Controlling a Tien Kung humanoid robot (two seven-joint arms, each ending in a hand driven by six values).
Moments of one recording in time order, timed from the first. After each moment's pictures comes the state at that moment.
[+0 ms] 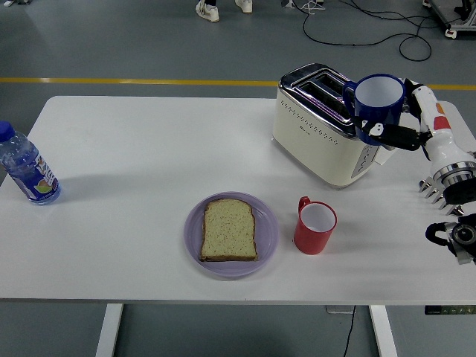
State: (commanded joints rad) left arm 0.04 0.03 -0.17 -0.18 0.28 0.16 -0.05; right arm 0.45 -0.53 0.93 1.59 -1.13 -0.64 -0.08
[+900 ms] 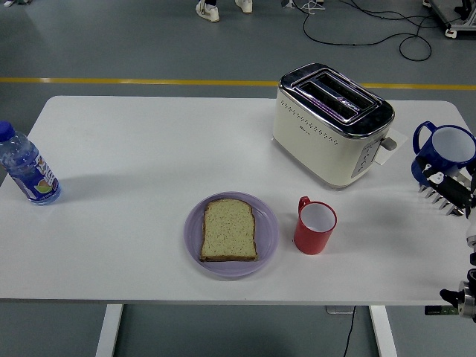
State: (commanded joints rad) left arm -0.01 0.01 -0.33 -0.19 0.36 0.17 -0.05; right arm 0.20 -0.37 1.04 1.18 -0.91 -0.64 0.57
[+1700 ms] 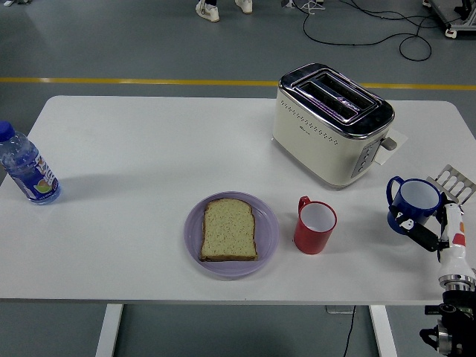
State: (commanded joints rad) left arm -0.02 0.00 -0.33 -0.19 0.36 0.17 -0.06; right arm 0.20 -0.25 0.92 0.91 -0.86 -0.60 0.65
